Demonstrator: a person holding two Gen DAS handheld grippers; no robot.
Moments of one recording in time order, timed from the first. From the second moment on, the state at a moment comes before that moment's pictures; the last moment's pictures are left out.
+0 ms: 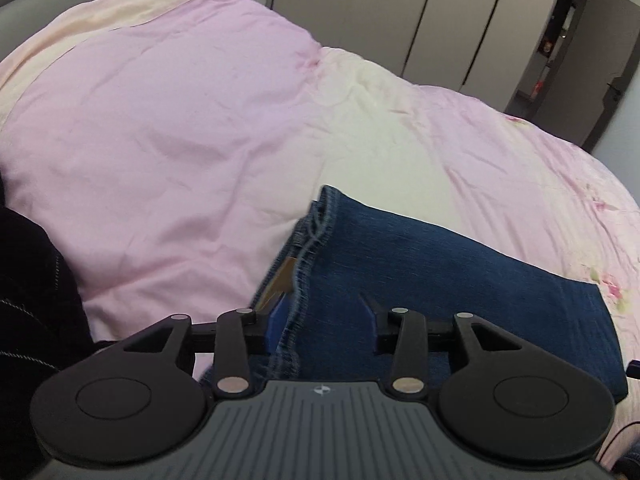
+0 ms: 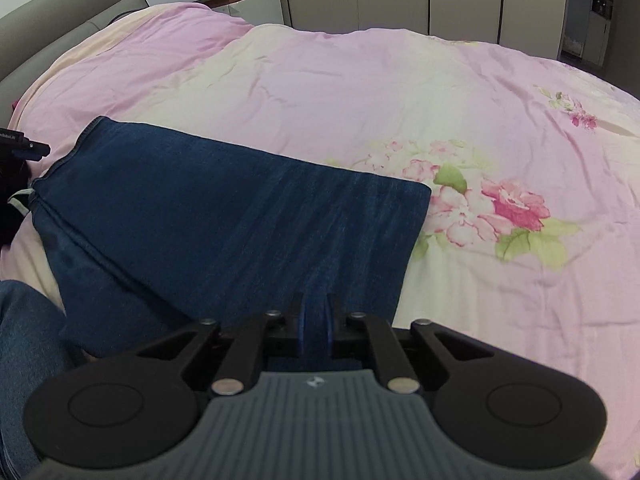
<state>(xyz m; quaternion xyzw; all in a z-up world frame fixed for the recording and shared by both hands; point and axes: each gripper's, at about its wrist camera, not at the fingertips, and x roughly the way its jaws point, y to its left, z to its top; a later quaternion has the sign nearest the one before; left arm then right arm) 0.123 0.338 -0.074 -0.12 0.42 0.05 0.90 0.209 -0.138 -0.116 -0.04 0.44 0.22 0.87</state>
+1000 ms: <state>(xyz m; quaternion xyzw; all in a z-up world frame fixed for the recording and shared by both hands) 0.110 0.108 -0.112 0.08 0.54 -0.19 0.82 0.145 -0.058 -0.125 0.00 0.47 0.38 0.80</state>
